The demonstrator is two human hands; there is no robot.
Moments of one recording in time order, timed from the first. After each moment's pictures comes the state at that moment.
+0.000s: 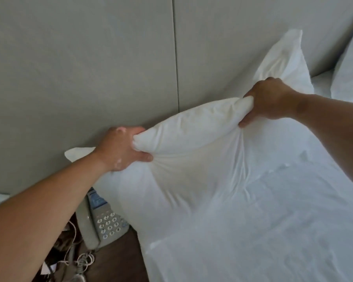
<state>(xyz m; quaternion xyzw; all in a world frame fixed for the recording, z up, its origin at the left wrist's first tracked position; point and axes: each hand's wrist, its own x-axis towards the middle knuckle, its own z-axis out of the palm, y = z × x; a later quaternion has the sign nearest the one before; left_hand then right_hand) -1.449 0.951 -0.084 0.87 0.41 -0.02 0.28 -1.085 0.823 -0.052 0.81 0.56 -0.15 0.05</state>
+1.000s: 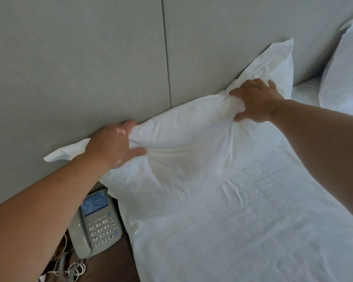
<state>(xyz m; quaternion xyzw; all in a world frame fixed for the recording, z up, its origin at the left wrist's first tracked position) -1.434 0.969 -0.095 0.91 0.41 -0.02 0.09 -1.061 0.837 -0.076 0.83 0.54 -0.08 0.11</state>
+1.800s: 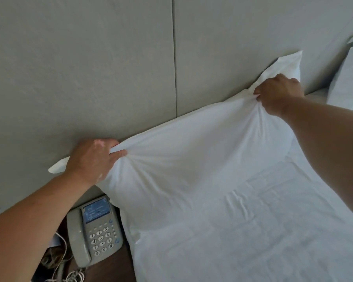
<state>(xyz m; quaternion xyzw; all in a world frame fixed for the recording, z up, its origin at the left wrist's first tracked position) -1.475 0.979 -0.094 0.89 0.45 0.03 0.05 -1.026 0.857 -0.060 0.87 0.47 0.04 0.13</state>
